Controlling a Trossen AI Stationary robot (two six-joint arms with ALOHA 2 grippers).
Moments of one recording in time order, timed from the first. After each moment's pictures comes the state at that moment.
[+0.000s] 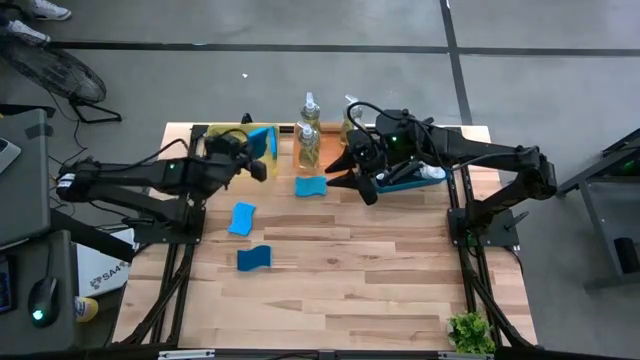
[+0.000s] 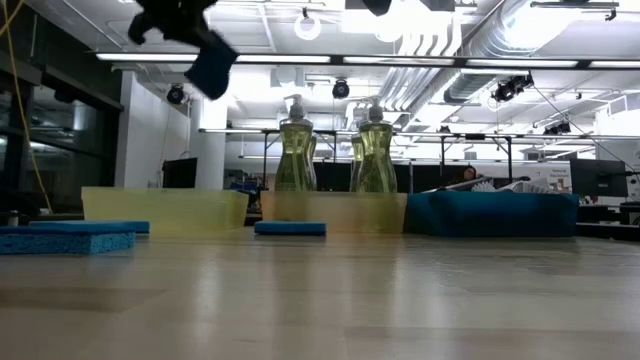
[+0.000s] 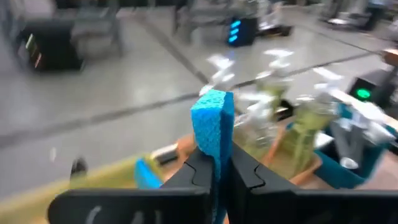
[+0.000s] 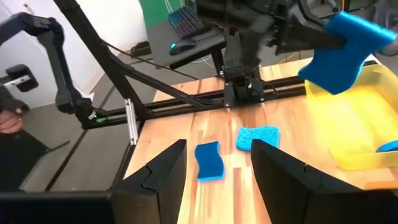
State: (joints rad) left arm 0.00 0.93 0.92 -0.42 -0.97 -0.52; right arm -0.18 1.45 1.48 -0.38 -0.39 0.19
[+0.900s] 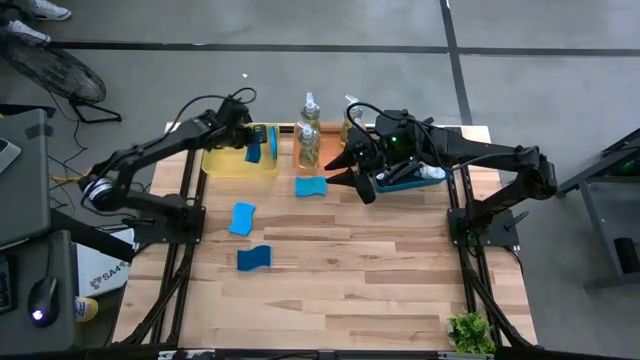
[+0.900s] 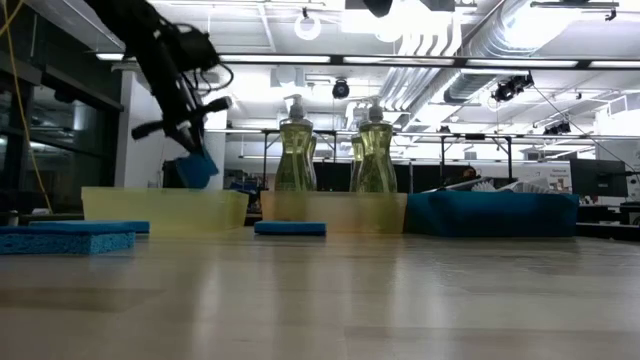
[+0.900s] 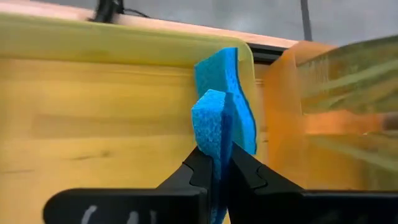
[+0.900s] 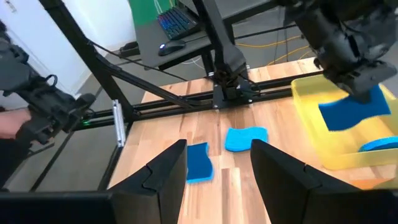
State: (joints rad) left arm 0.82 1.25 0.92 -0.56 -0.10 -0.76; right arm -0.18 1.45 1.48 -0.38 -0.34 0.18
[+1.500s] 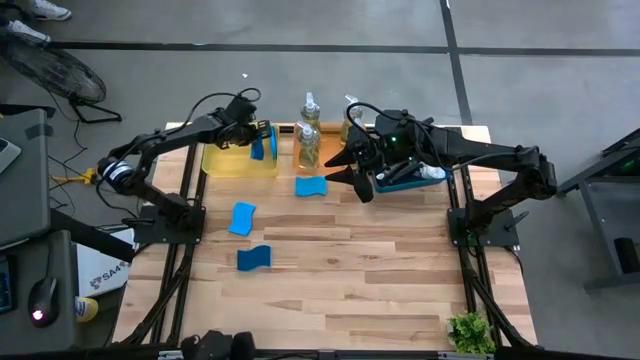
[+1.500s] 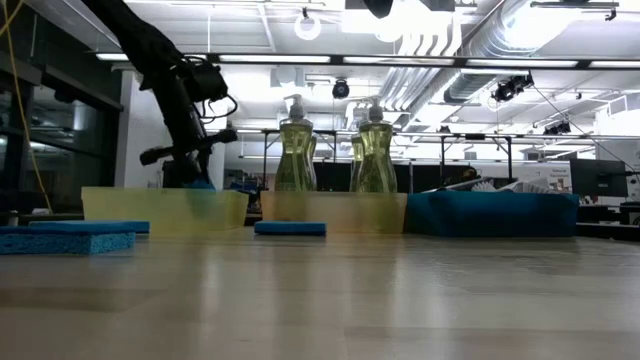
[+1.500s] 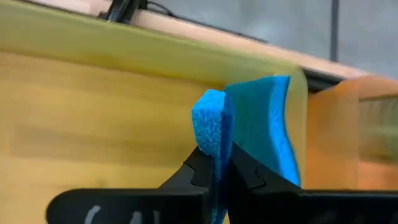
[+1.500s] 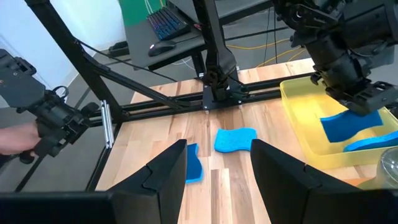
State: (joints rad) left arm 0.88 1.45 0.92 -0.42 -0.12 -0.83; right arm -0.18 1.45 1.48 -0.38 -0.29 0.16
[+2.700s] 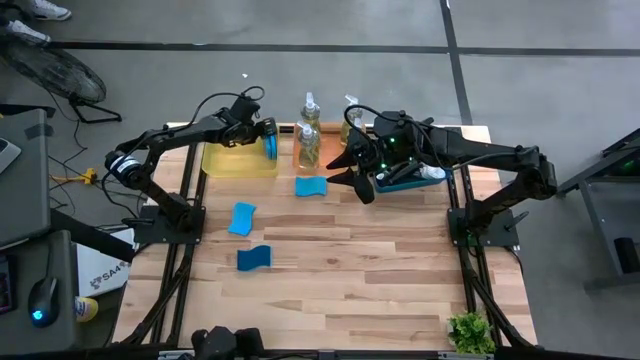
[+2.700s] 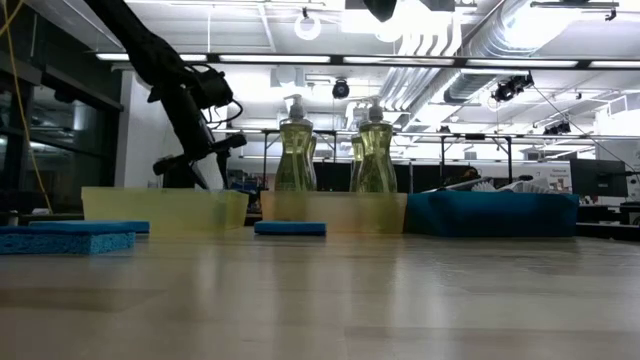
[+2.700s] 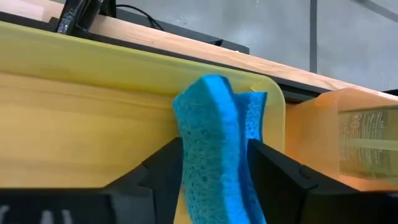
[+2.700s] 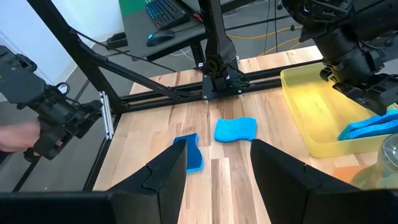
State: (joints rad) left arm 0.88 1.52 0.92 -0.29 -0.09 -0.83; right arm -0.18 1.45 1.48 -0.42 -0.30 0.15
